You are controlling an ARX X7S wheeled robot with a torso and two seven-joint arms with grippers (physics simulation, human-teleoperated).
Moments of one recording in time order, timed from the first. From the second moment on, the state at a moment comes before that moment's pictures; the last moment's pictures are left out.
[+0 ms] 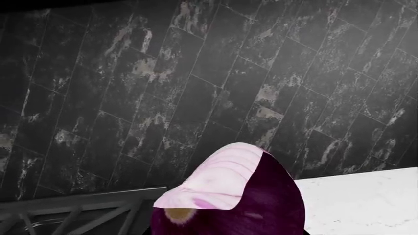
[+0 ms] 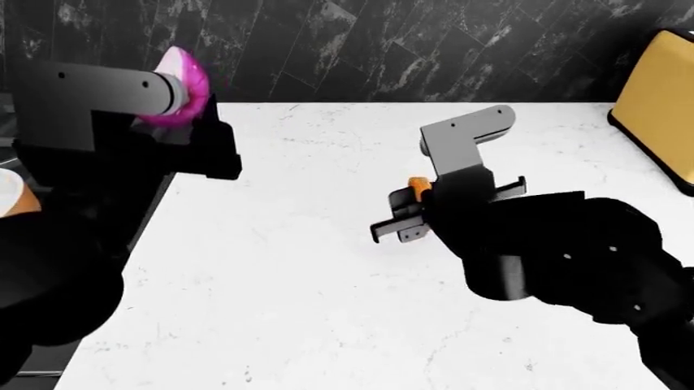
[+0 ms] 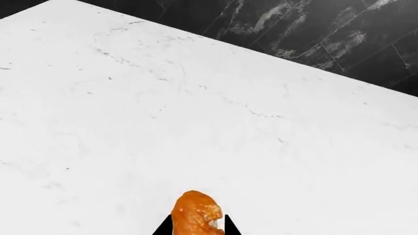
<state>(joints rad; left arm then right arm) -1.04 -0.87 0.63 0.54 -1.30 -0.61 -0.92 1.27 0.60 -1.05 -0.10 1.56 0.78 0.92</state>
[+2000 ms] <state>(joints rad) -1.08 -1.04 0.55 0.69 -1.33 -0.66 -1.00 1.32 0.89 -0.84 -0.65 1.66 0.67 1.14</state>
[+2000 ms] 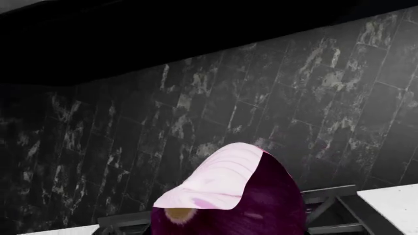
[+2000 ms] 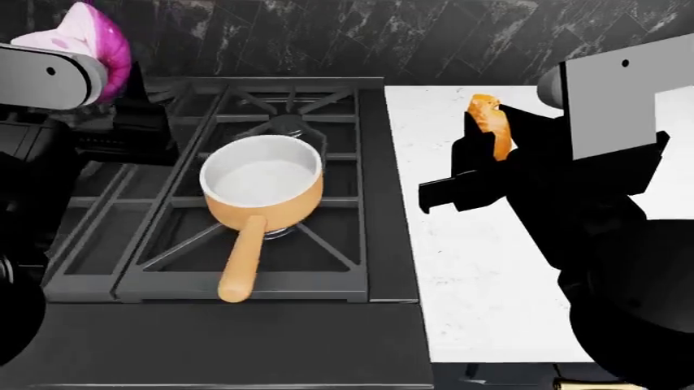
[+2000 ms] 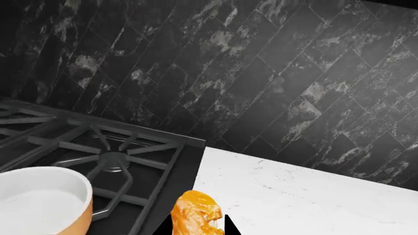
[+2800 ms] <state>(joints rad) -1.06 -1.04 0.55 0.68 -1.31 -0.65 -1.00 1.33 0.88 -0.84 -0.64 1.66 0.68 1.14</state>
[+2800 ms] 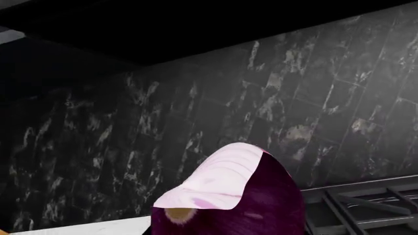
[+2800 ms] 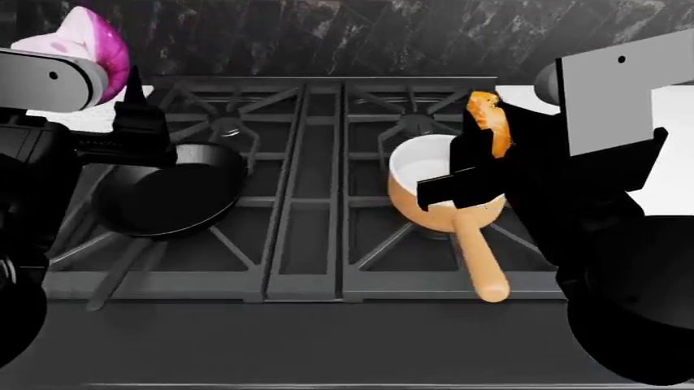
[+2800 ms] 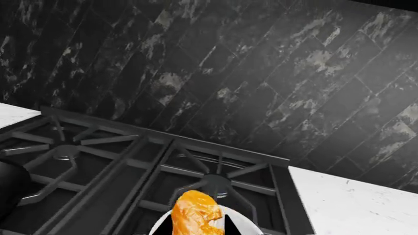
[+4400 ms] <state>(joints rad) -1.04 -1.01 0.57 0.64 -1.26 -0.65 -0.97 1.32 0.77 -0.93 -0.15 1.47 0.69 0.91</state>
